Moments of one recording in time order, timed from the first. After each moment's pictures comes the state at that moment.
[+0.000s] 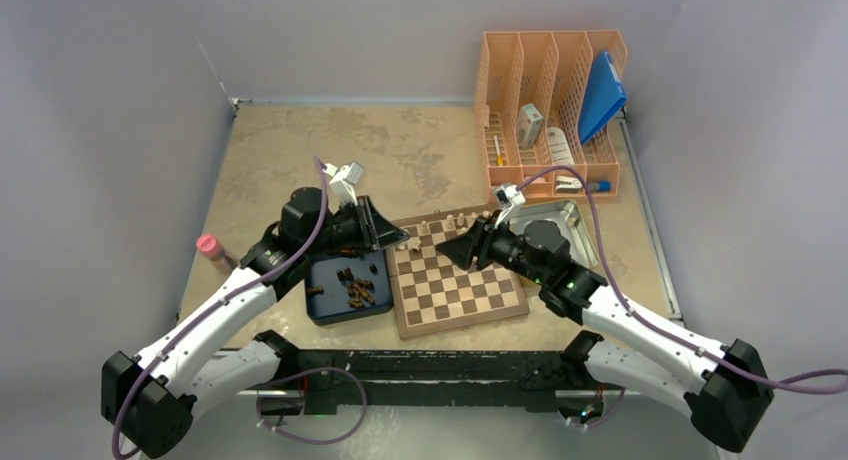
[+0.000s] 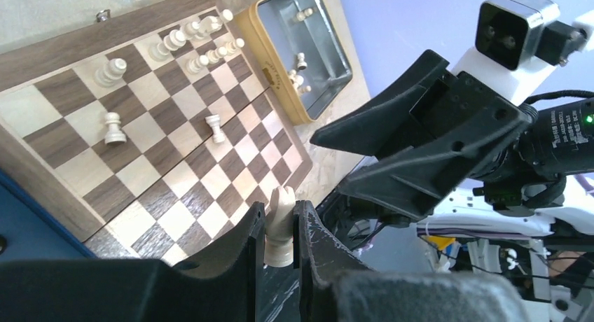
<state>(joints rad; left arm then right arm) -0.56 0.94 0.74 -0.16 0.42 -0.77 0.76 0.92 0.54 0.15 -0.18 0.65</state>
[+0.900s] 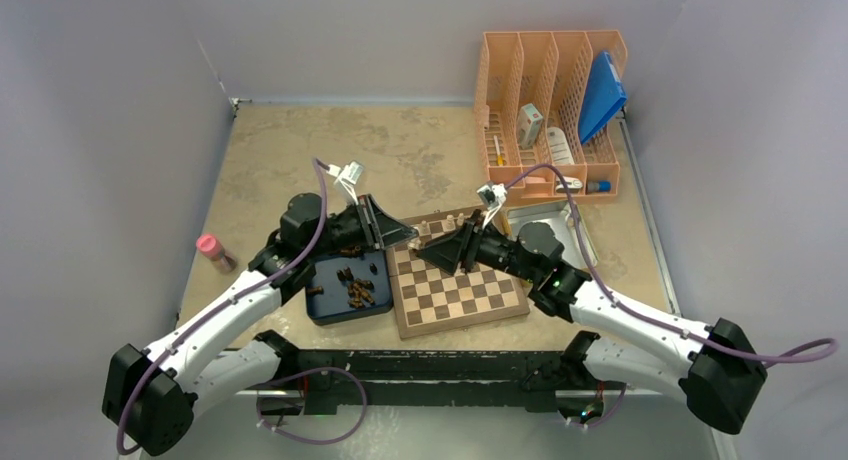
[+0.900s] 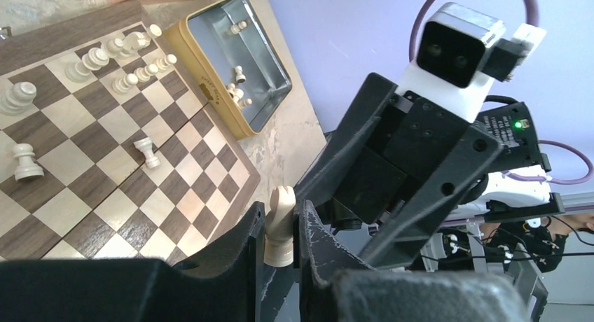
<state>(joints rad) -0.56 0.95 0.65 0.14 0.52 -0.92 0.82 0.99 0.52 0.44 -0.34 0.77</state>
